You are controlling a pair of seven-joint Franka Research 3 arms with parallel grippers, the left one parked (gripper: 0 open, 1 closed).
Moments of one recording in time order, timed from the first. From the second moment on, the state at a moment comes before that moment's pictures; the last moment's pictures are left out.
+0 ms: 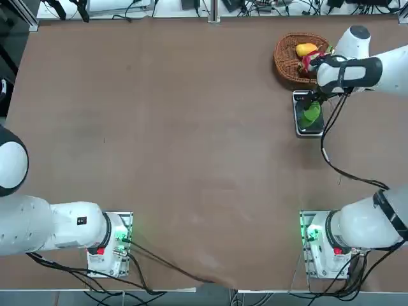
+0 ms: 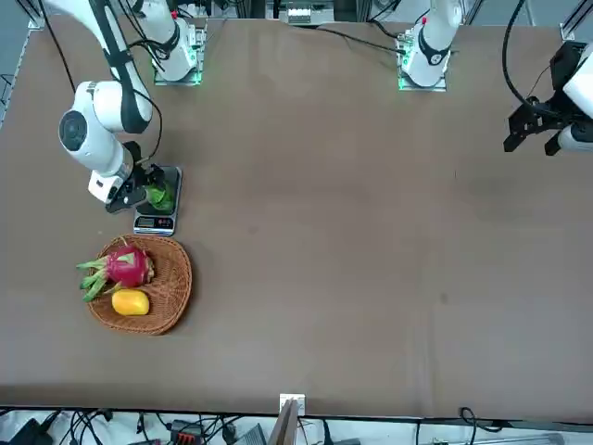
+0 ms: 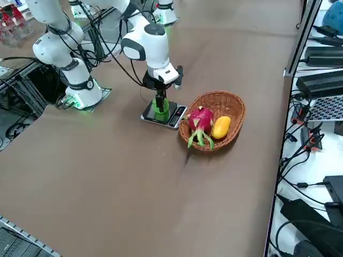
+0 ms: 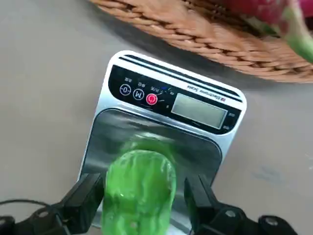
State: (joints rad) arm 0.04 0.13 -0.02 -2.40 0.03 2.45 -0.31
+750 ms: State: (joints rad) arm 0.04 -0.07 -0.01 -2.17 0.03 2.02 -0.10
